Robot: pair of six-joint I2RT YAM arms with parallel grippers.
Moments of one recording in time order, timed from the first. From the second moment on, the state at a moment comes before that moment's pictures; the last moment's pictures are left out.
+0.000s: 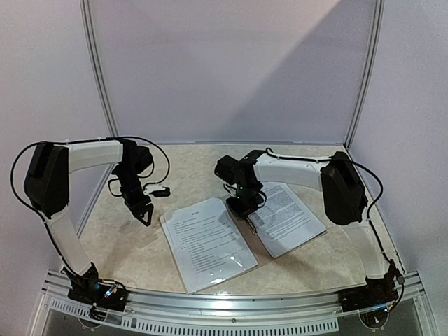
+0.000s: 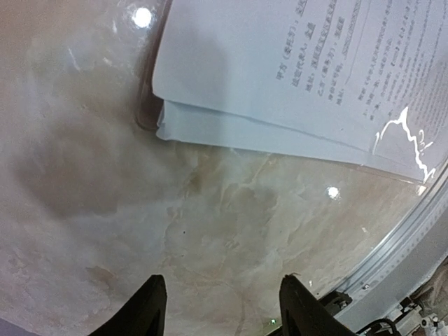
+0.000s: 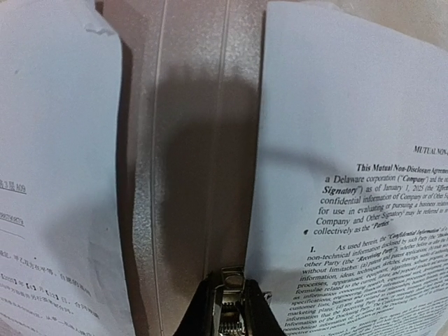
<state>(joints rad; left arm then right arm) -0.33 1.82 1.28 -1.22 0.18 0.54 0.88 2.38 1.99 -1.05 0.12 0.36</state>
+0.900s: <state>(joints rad) -0.18 1.83 1.41 -1.05 0.53 0.16 0.68 2.18 1.67 -0.73 -0.28 0.37</state>
